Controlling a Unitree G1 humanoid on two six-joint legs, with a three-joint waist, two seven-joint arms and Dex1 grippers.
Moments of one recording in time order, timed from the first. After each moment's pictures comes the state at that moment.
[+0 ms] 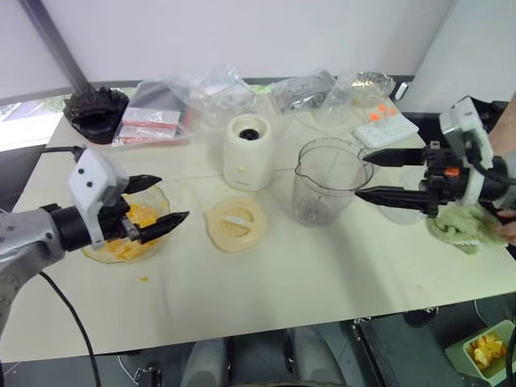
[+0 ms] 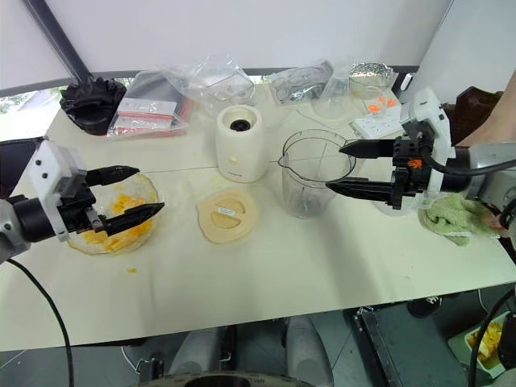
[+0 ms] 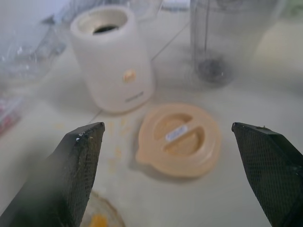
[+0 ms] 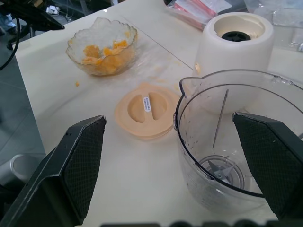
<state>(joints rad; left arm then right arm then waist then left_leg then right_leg) -0.04 1.00 0.48 -0.64 -0.82 0.87 -0.71 -0.51 -1.07 -0.23 -0.26 0.82 0.90 1.10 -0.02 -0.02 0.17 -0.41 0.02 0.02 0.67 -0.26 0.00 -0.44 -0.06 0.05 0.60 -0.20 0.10</state>
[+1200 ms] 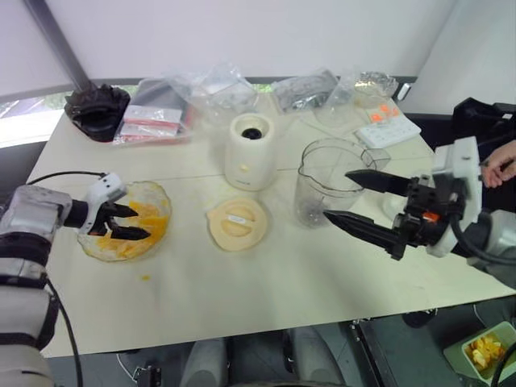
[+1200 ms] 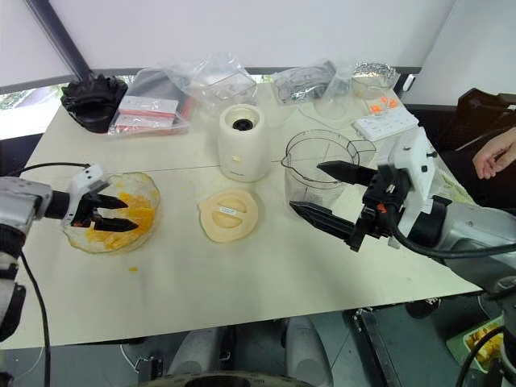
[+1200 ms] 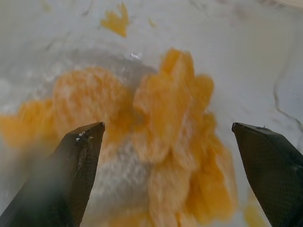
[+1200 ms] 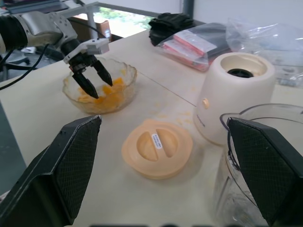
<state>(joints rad) -0.79 0.89 -0.23 0.95 -0.05 0.21 -1.38 -0.17 -0.93 -0.52 -0.79 1.30 0.98 0.43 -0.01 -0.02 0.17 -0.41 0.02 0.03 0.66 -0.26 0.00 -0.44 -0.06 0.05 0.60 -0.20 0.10</state>
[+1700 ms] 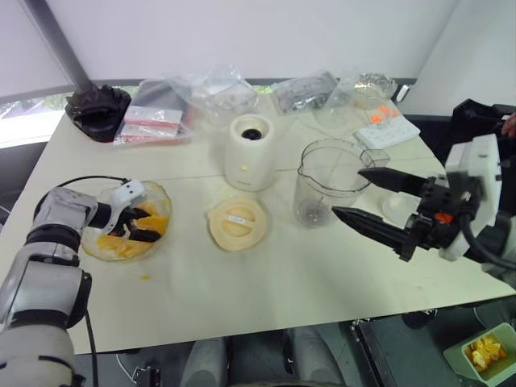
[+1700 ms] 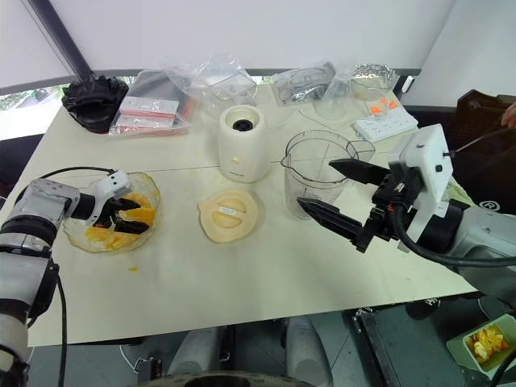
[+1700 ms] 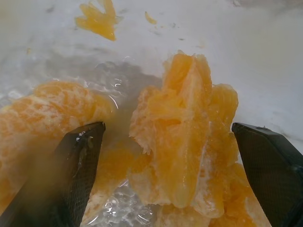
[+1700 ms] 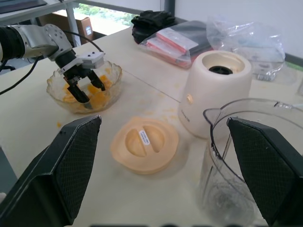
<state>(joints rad) -0.88 0.77 -0.23 1.19 0.09 0.06 -1.32 -0.09 -1.04 -0.56 -0.81 1.42 0.91 0.31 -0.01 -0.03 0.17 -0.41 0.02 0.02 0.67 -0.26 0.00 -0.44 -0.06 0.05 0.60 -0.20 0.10</state>
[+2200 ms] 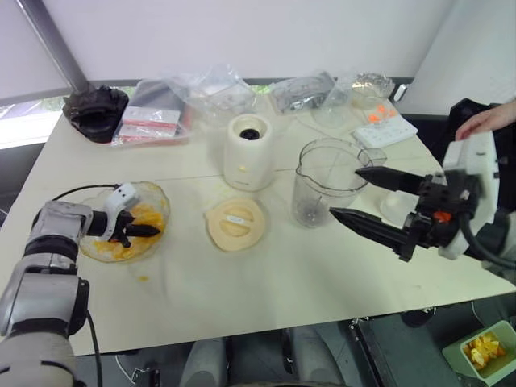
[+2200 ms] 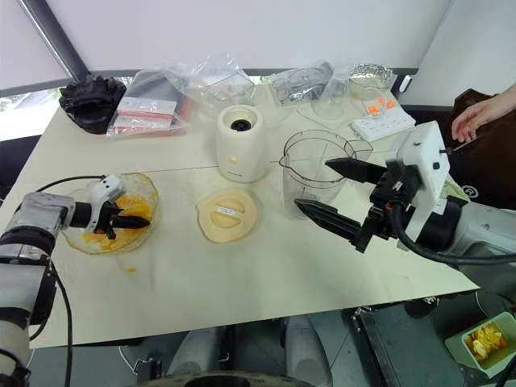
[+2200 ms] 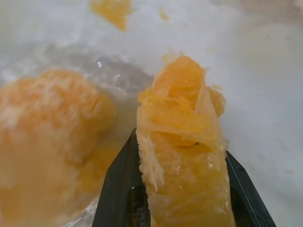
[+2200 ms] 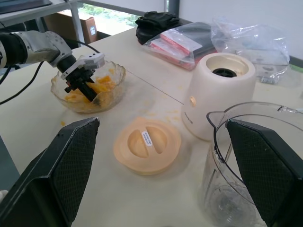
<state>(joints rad) -0.74 0.78 -0.04 1.11 -0.02 0.17 -1.30 -0.11 -1.07 -0.52 -0.77 1.42 0.87 0.34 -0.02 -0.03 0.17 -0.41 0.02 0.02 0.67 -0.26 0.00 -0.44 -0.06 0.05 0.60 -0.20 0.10</state>
